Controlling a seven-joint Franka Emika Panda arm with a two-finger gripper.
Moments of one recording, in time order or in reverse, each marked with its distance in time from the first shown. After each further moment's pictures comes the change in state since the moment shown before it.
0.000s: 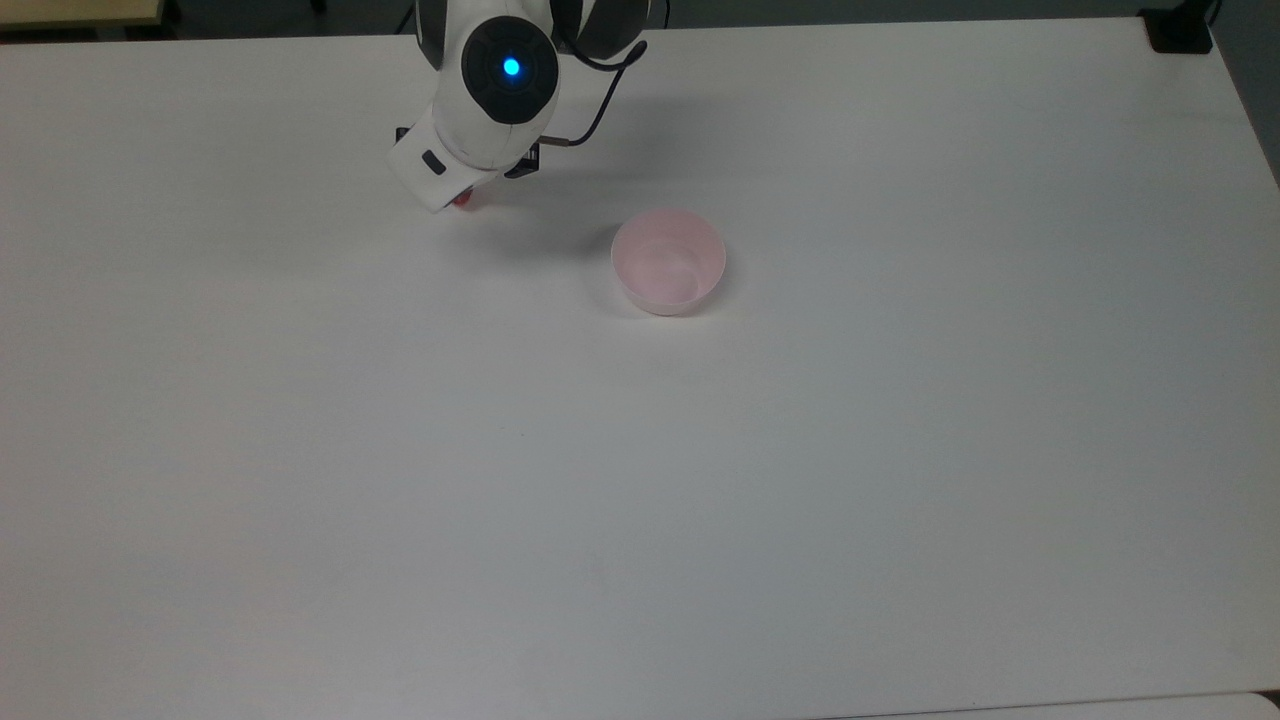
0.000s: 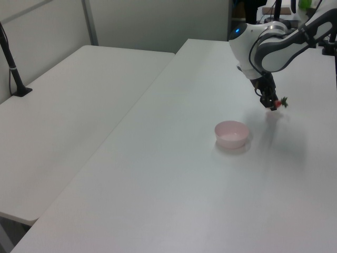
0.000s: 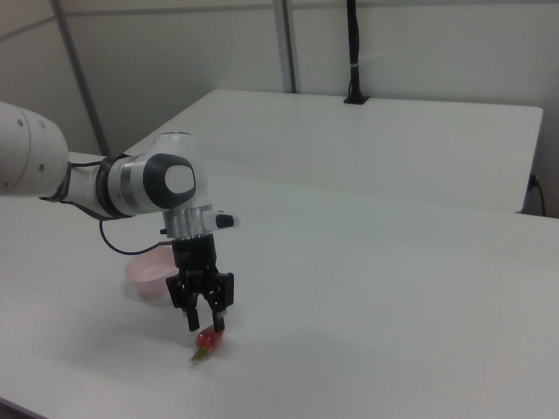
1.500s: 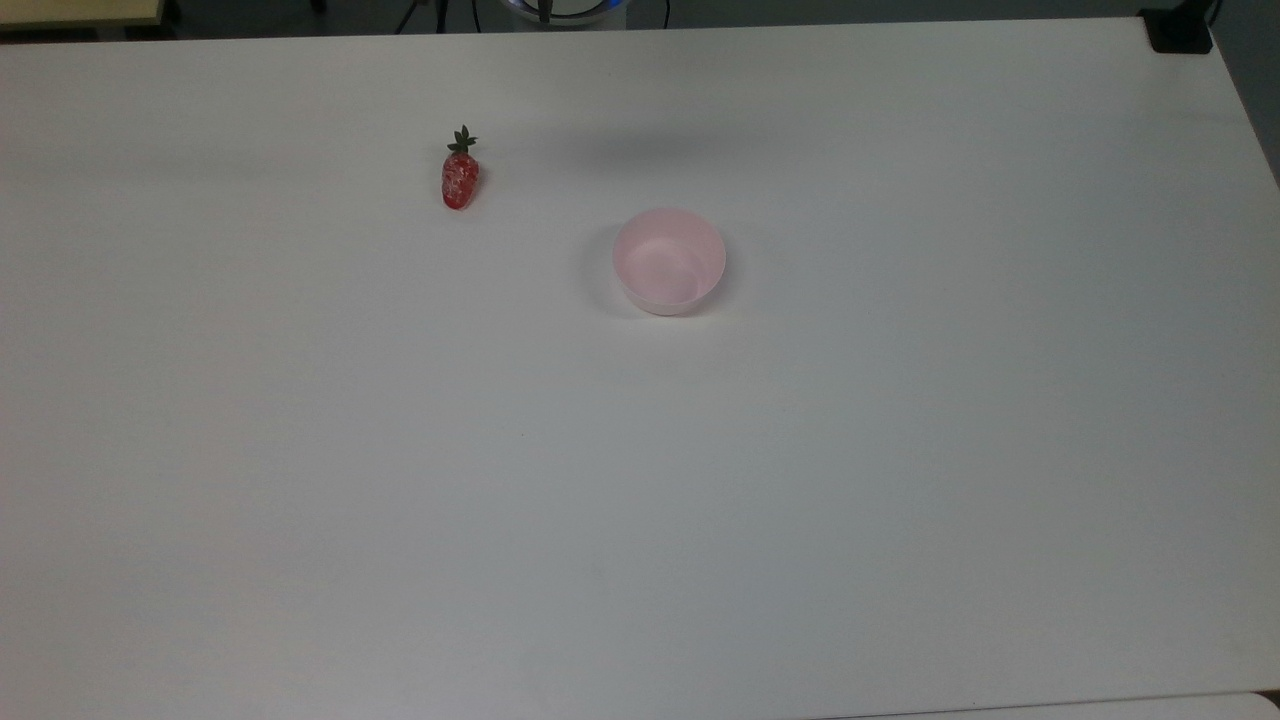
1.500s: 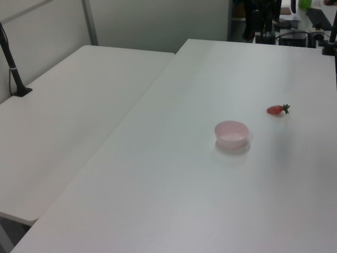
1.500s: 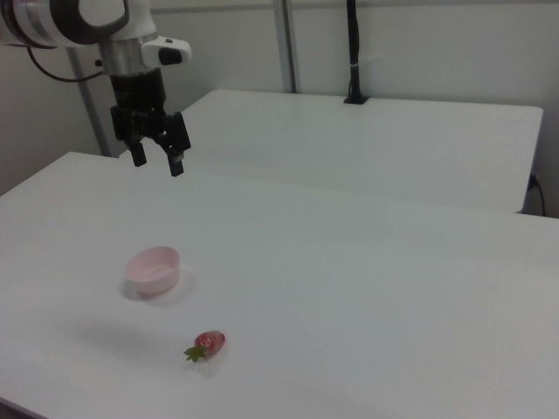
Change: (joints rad) arm 0.126 -0.226 -0.113 0.448 0.306 -0.318 0.014
